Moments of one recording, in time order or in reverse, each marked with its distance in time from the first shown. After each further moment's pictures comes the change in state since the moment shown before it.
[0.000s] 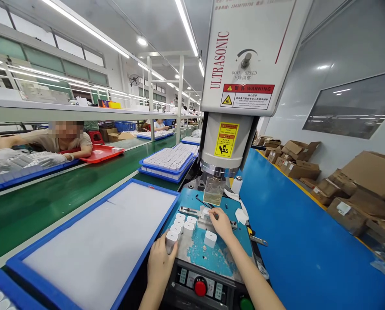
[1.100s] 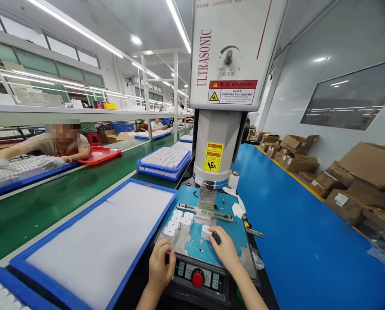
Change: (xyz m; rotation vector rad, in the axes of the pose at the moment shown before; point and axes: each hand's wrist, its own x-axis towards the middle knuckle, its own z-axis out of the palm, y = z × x) left_hand -0.021 -0.001 0.002 -0.238 0.283 0.494; right_hand -0.094 -0.019 -0.021 -0.087 -0.080 -0.067
